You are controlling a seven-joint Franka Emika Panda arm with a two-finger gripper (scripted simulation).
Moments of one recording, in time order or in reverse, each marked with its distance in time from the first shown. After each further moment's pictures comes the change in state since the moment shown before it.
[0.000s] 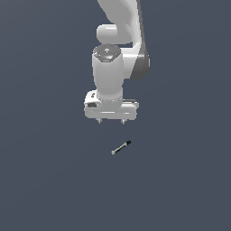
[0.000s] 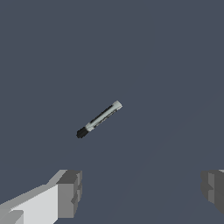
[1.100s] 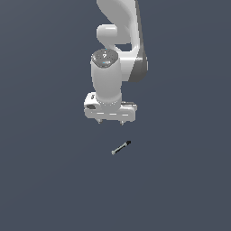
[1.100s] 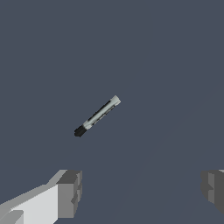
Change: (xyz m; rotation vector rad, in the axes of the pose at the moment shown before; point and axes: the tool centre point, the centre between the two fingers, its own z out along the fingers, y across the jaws) arm -0.005 0.003 0.012 0.011 -0.026 0.050
